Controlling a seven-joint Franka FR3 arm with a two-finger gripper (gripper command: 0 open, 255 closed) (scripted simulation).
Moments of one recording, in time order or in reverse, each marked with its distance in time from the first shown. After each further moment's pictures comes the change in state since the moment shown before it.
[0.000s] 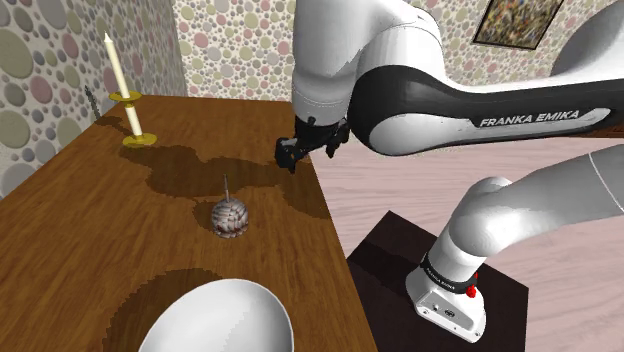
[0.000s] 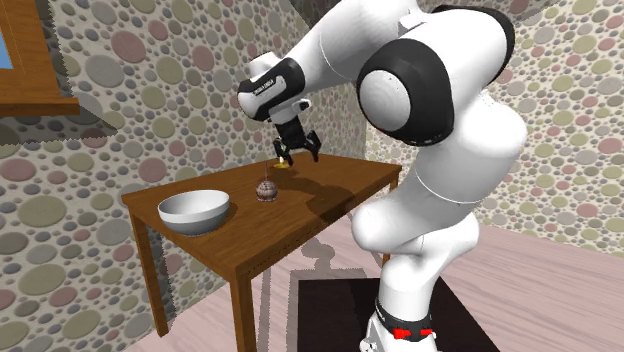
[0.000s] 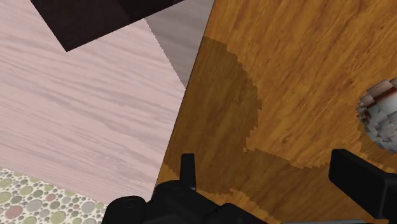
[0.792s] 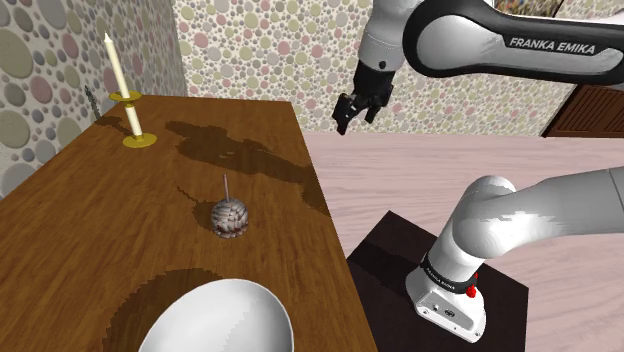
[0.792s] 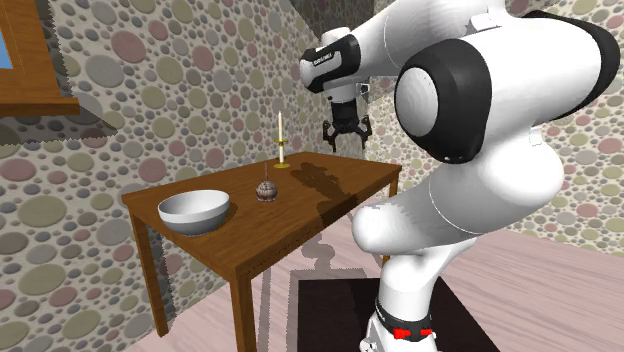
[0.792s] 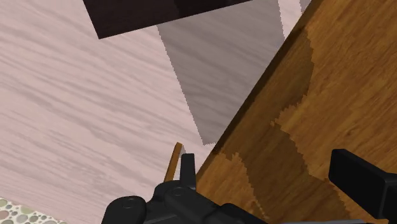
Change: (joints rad) arm 0.081 -0.201 -0.449 -0.129 0.002 -0.061 -0.474
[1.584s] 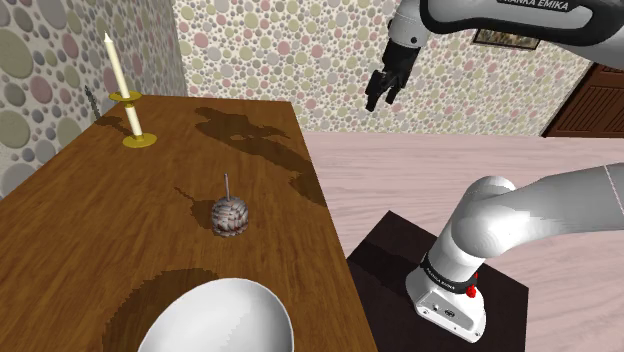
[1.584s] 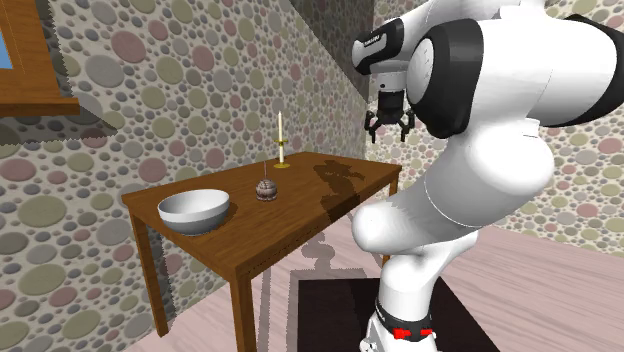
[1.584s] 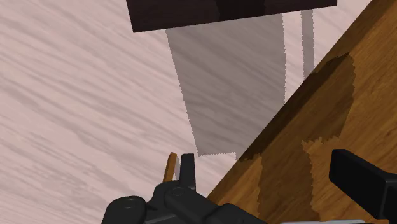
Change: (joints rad) arm -0.026 0.043 -0.326 0.079 -0.071 -0.067 -0.370
